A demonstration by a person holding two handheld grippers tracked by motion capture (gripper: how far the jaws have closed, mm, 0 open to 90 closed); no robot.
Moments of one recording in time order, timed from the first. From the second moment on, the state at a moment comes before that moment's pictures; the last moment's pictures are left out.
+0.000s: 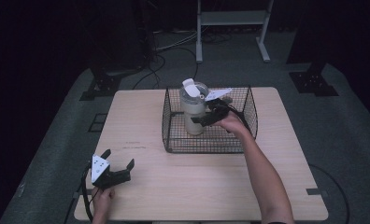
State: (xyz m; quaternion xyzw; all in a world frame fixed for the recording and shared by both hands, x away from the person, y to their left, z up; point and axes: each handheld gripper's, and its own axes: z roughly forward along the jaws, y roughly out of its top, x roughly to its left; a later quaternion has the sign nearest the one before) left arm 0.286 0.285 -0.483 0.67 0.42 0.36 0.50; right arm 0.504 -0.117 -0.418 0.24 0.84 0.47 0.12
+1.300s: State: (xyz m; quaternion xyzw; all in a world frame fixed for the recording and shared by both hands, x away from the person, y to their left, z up) left arm 0.285 0.285 -0.483 0.67 0.42 0.36 0.50; right arm 0.477 -0.151 -0.388 0.30 0.84 0.44 0.12
